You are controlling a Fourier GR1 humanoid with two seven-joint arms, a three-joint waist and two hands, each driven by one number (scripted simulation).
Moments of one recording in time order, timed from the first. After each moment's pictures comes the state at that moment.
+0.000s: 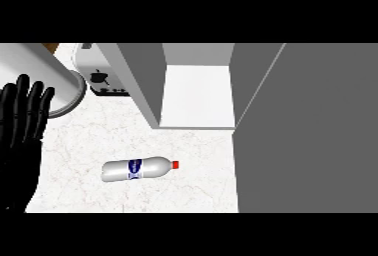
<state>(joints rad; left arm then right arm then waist) -0.02 0.13 0.01 -2.10 -0.03 -0.01 -0.02 -0.06 -0.11 0.00 -2.10 0.01 0.01 0.01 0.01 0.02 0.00</state>
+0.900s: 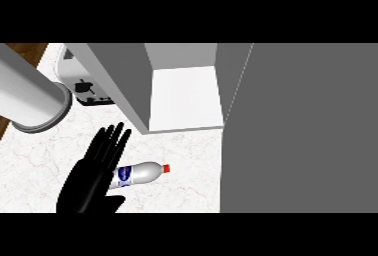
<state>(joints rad) 0.11 0.31 -0.39 -1.79 -1.15 0.13 0.16 0.06 -0.07 0.11 -2.11 -0.13 0.08 0.13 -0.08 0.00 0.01</state>
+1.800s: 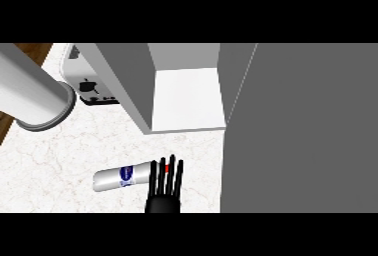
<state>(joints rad) 0.04 0.04 -0.80 -1.20 -1.95 0.47 0.89 0.37 -0.10 0.16 -2.40 -0.21 0.11 0.22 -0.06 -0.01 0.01</state>
